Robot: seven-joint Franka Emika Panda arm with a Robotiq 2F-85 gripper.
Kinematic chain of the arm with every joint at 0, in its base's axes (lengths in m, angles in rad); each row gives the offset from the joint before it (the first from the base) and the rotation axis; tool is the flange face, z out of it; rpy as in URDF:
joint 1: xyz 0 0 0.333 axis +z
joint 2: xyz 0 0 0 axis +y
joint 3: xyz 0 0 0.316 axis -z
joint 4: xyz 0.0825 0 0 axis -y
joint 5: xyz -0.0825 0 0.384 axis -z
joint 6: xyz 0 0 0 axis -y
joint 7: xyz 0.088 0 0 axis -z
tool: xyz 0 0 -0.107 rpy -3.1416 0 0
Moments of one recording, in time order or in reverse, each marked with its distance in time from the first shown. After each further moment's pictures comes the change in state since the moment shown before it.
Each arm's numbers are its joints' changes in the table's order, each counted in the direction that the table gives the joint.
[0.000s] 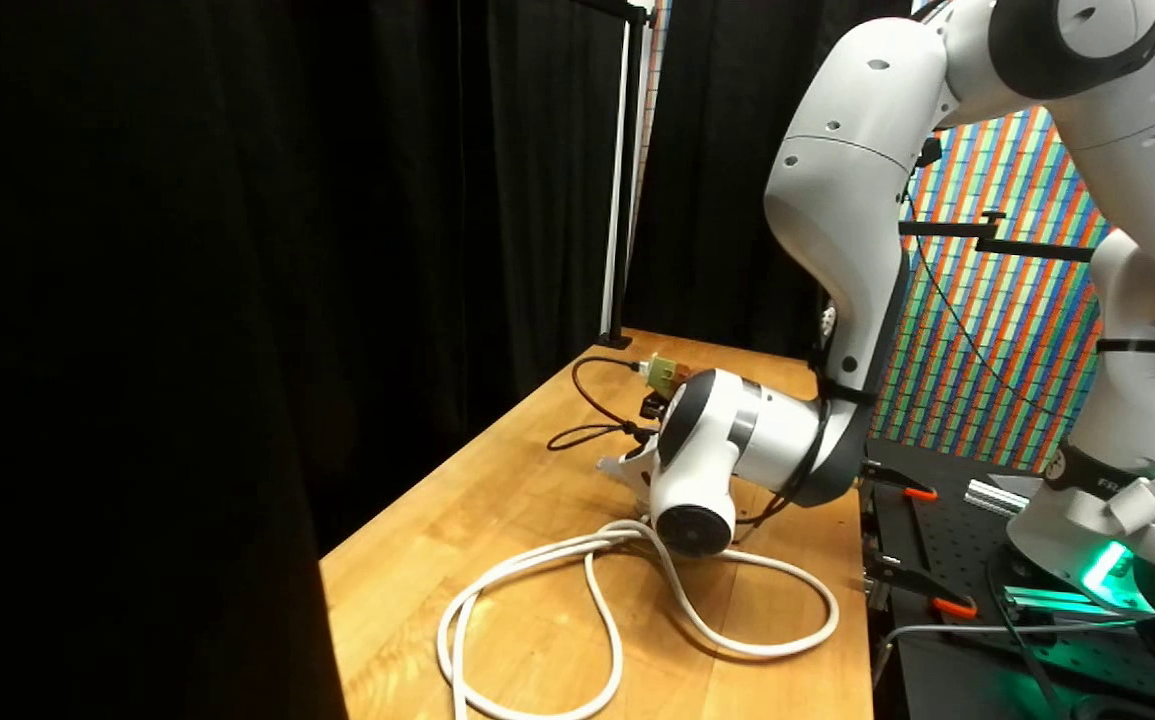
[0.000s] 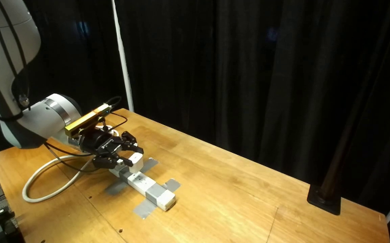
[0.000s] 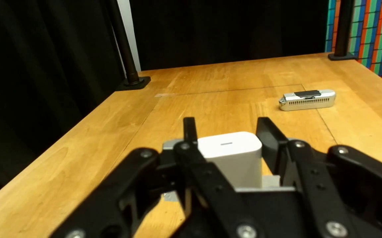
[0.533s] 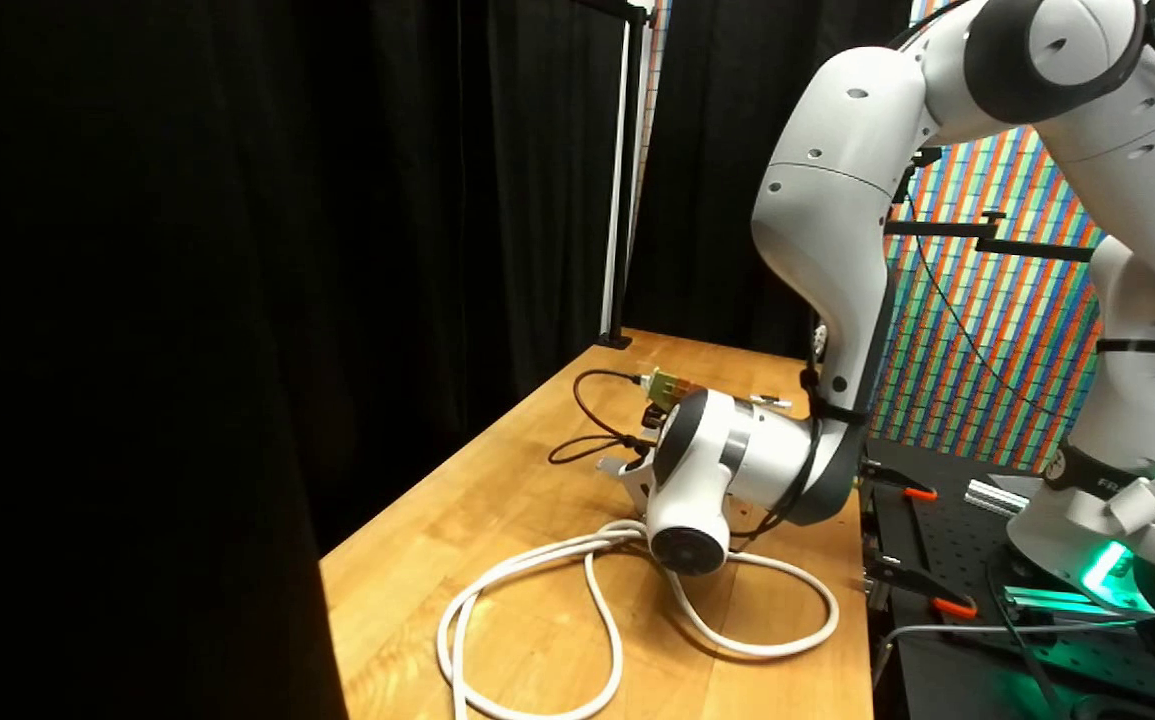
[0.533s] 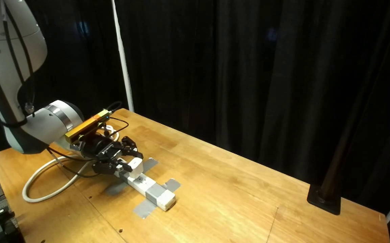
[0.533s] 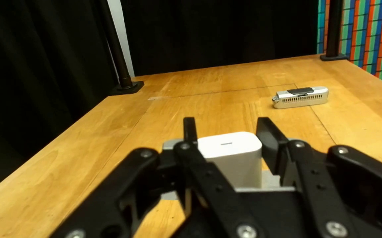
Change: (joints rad) arm 0.004 0.067 0.000 0.043 -0.009 -0.045 0.040
